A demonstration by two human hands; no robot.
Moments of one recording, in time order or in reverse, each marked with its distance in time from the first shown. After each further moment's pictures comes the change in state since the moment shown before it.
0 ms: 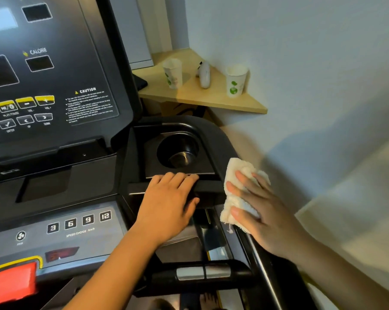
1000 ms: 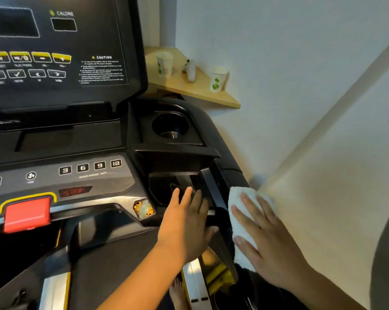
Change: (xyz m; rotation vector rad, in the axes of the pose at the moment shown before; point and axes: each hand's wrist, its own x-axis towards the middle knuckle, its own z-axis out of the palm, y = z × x) left_hand -0.108 0.084 0.016 0.006 -0.248 0.106; right_hand -0.150 -0.041 0.037 -0.535 -0.053 0.134
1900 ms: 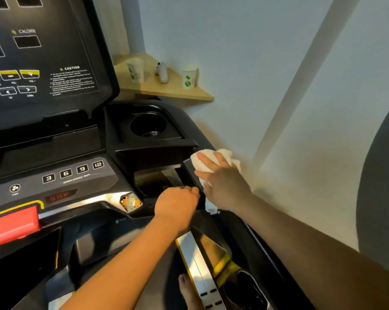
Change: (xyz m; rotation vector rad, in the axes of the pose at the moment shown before) left_hand 0.016 0.004 -0.017 0.119 -0.041 0.102; right_hand 0.091 -0.015 0.000 -0.025 0.005 0.213
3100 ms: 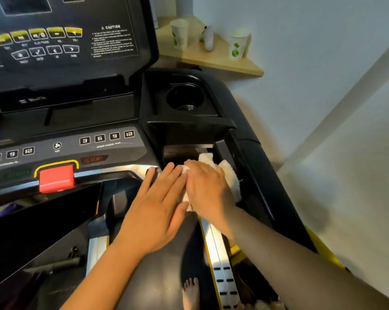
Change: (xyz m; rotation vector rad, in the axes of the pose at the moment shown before) left_hand -0.100 -0.038 0.029 -0.345 0.428 -0.109; right_hand -0.014 -0.095 0.022 0.346 0.098 -0.252
